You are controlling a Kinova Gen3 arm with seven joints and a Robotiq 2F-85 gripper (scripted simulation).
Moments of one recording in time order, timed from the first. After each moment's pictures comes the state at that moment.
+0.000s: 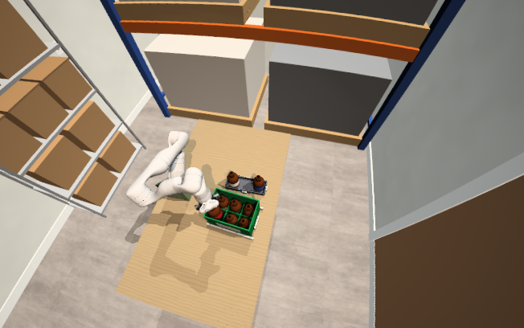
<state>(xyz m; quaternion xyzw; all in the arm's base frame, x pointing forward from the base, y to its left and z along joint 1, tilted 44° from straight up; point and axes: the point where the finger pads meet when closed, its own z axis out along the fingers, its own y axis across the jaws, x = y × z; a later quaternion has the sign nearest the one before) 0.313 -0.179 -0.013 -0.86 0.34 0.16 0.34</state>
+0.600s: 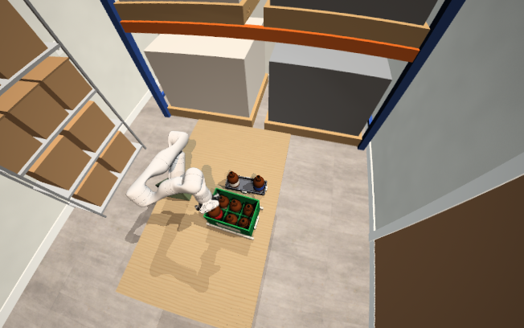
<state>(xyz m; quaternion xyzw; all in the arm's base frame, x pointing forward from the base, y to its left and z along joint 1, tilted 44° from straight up) 0.313 -0.177 -0.016 -0.86 0.34 0.16 0.34</state>
